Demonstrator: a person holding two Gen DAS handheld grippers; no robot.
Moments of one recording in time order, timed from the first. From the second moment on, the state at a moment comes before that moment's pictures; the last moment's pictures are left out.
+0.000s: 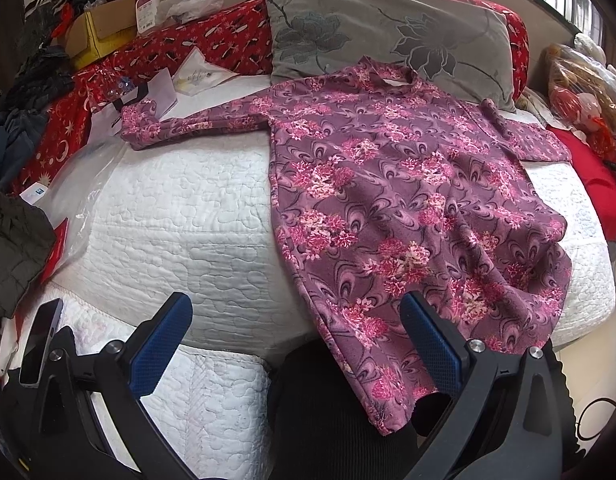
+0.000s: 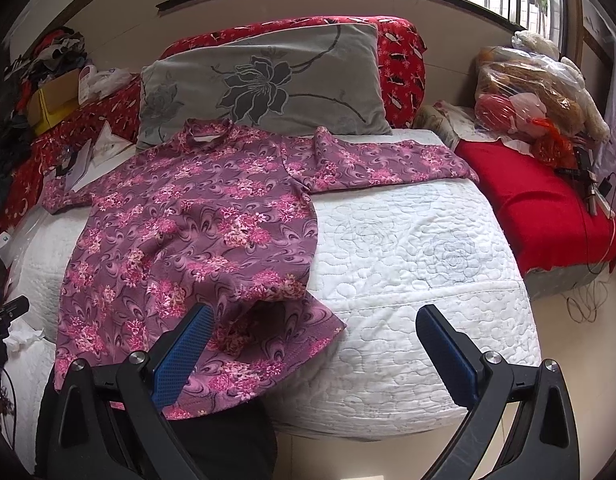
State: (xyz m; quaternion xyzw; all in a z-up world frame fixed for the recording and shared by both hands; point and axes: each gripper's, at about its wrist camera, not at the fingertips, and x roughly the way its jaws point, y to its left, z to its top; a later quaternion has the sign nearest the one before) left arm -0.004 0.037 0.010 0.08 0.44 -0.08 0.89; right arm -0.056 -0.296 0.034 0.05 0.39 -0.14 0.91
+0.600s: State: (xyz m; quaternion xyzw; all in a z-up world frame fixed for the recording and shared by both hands) left arm 0.007 0.031 0.001 0.08 0.46 -0.07 0.88; right arm -0.046 -0.302 0.022 0.06 0.41 -0.13 0.90
